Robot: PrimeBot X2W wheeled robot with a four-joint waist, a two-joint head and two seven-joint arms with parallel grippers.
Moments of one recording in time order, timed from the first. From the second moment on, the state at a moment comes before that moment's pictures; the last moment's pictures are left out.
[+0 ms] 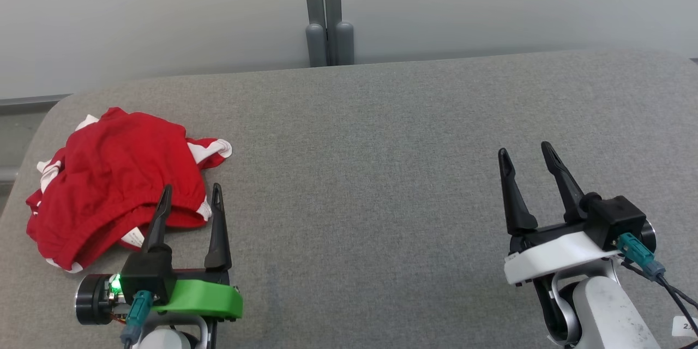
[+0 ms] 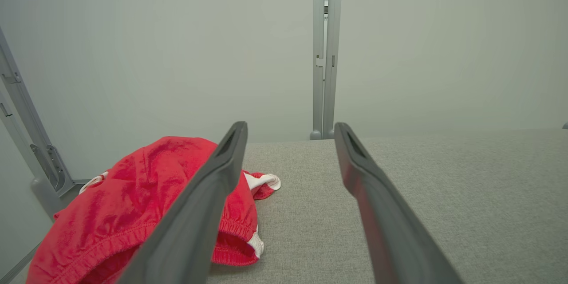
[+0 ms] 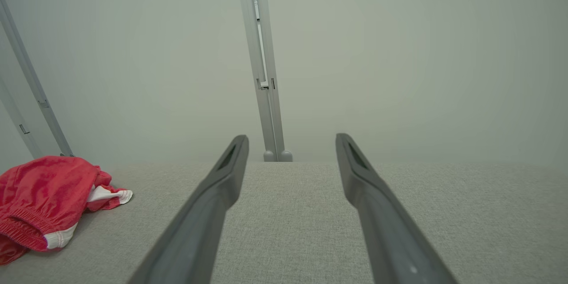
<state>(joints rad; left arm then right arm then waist) -0.07 0.05 -0.10 0.14 -0.10 0.01 -0.26 -0.15 -0.05 0.08 0.14 0.16 0.13 -0.26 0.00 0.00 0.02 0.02</state>
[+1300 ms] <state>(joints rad) -0.08 0.05 -0.08 0.15 -0.17 0.02 -0.26 -0.15 -0.05 0.11 0.15 0.16 0.13 -0.26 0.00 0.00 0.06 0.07</state>
